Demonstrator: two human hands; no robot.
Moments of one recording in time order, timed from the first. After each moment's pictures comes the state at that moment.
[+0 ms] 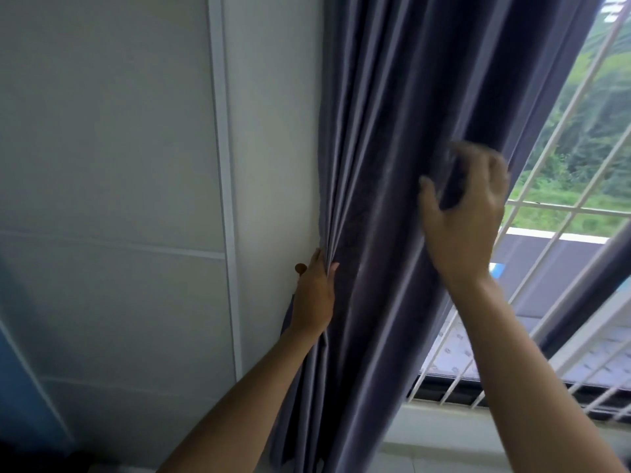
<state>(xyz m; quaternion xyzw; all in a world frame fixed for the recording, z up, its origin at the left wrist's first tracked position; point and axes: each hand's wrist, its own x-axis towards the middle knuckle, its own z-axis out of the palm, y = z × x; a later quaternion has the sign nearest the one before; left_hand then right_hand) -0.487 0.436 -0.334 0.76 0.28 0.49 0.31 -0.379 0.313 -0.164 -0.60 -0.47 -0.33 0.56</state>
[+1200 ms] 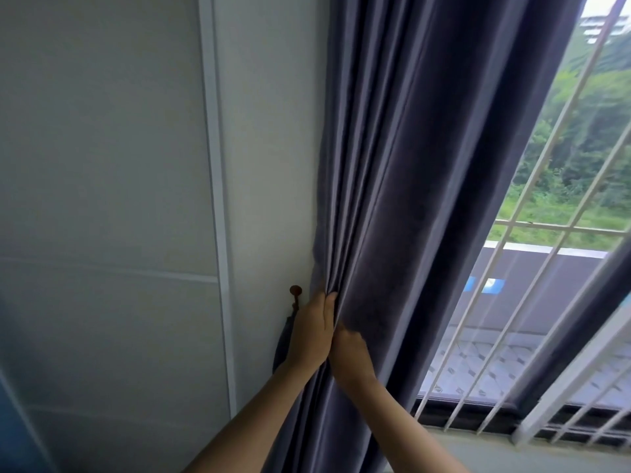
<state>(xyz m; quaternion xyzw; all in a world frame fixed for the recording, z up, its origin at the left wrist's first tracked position) -0.486 0.422 -0.336 0.75 0.30 0.47 0.35 -0.414 0.372 -0.367 -0.79 -0.54 0.05 0.27</state>
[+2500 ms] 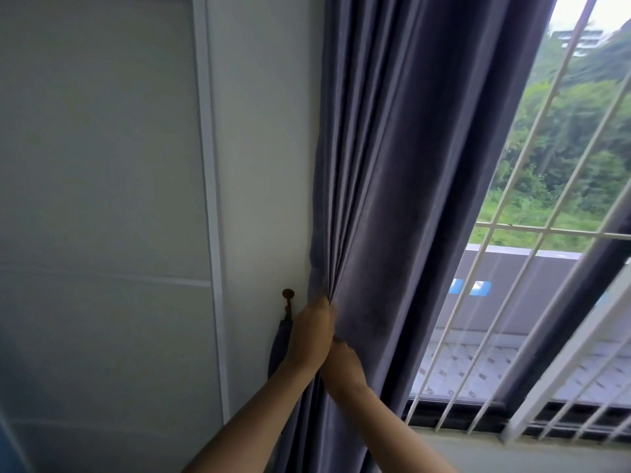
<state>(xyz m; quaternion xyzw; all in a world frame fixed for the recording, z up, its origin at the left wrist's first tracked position) -0.480 0.414 -0.333 0.82 0.31 0.42 0.21 -0.423 0.360 -0.371 -0.83 -0.55 0.05 0.11</state>
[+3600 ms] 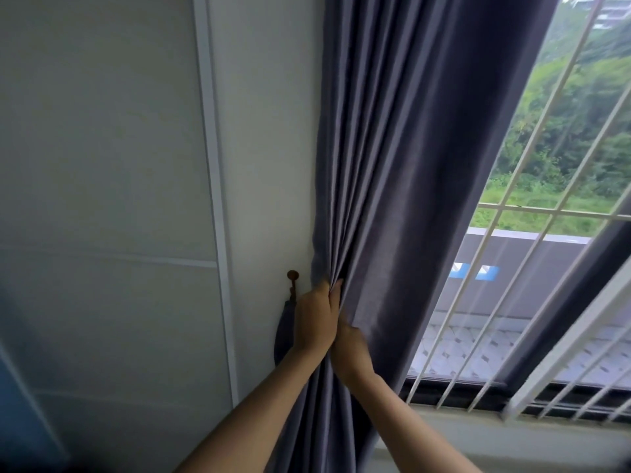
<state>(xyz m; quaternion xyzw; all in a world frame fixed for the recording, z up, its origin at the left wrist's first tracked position) -0.478 0.403 -0.336 0.76 0.35 0.50 0.23 -0.415 0.352 -0.390 -0.83 -0.50 0.06 0.23</state>
